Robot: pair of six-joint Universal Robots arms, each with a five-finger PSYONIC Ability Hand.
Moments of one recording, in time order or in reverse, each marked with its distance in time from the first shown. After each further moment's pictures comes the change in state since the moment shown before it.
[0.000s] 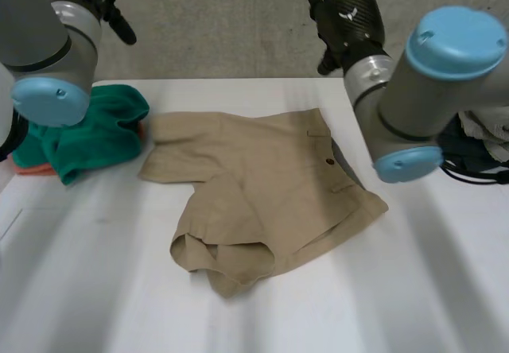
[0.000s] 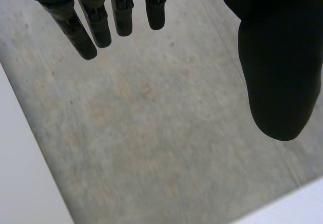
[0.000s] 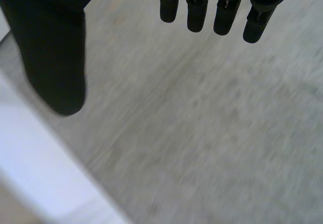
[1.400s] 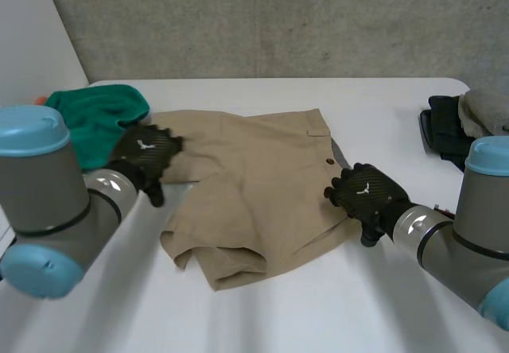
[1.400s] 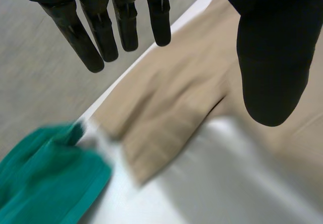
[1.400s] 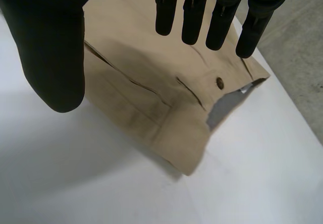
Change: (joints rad) left arm -0.080 0.371 -1.079 0.239 0.191 0.314; right arm -0.199 -0.252 0.829 0.098 -0.340 -0.407; left_hand 0.162 0.146 0.143 0.142 0.117; right_hand 0.136 0.130 0.151 0.147 0.000
